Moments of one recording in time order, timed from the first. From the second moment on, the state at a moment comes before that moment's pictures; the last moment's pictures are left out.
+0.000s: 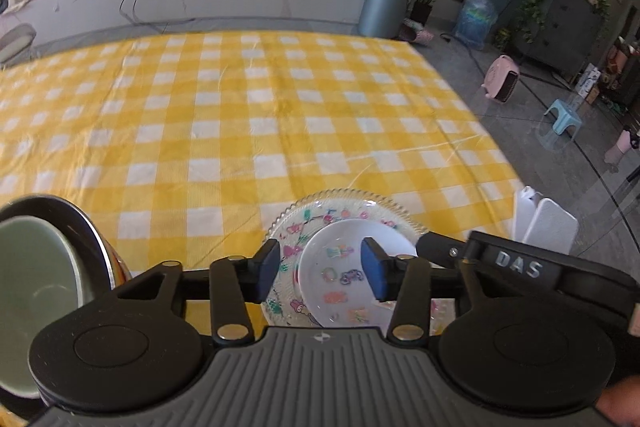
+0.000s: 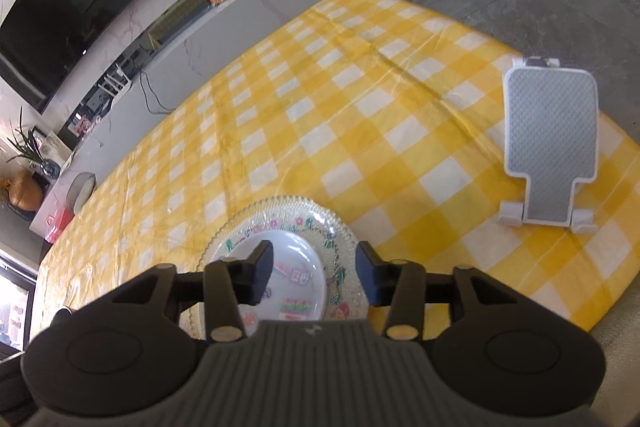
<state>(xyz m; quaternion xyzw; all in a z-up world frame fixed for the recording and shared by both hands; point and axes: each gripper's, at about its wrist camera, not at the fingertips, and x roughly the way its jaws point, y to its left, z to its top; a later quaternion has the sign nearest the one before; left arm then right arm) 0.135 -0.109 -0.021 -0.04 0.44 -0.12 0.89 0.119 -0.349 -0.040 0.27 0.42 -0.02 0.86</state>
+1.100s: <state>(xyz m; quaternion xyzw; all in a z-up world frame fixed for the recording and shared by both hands) 0.106 0.089 0.017 -0.13 0.43 0.02 0.89 0.092 -0.199 0.016 0.24 0.47 0.12 0.84</state>
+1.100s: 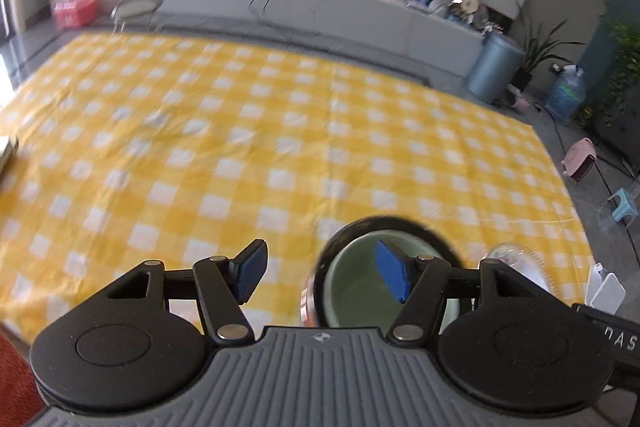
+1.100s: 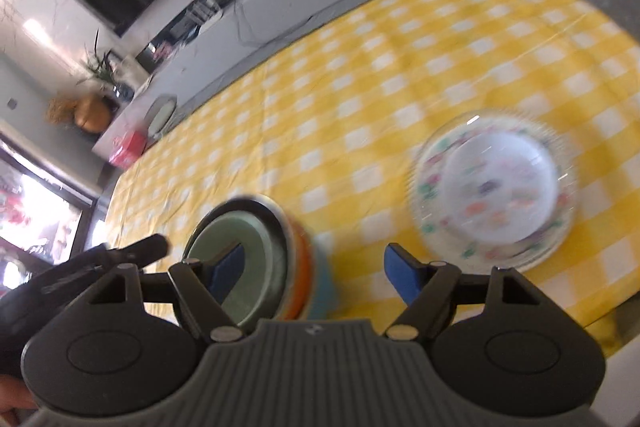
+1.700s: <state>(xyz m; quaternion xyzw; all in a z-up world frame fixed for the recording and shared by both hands) 0.122 0.108 -0.049 -0.22 0.52 -0.01 0.83 0.113 -0.170 -0.042 0.28 0.53 0.09 0.80</state>
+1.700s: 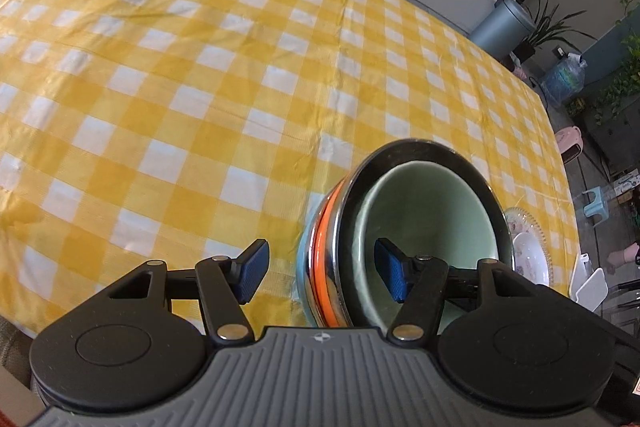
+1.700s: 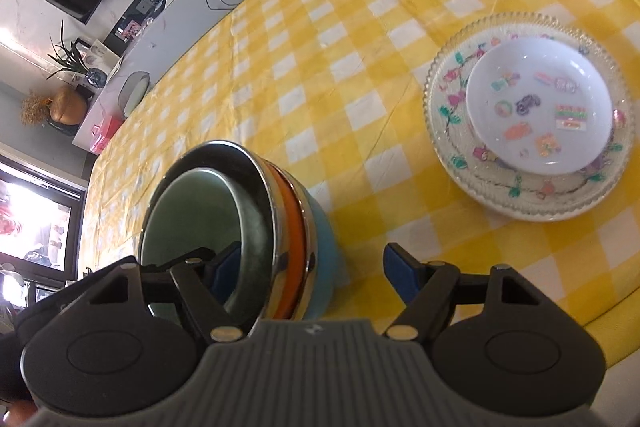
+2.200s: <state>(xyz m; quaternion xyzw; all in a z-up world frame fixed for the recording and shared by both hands) 0.130 0.106 -0.057 -0.26 0.53 -0.03 0.81 0.120 -0.168 -0.066 0.33 0.54 0.12 0.76</state>
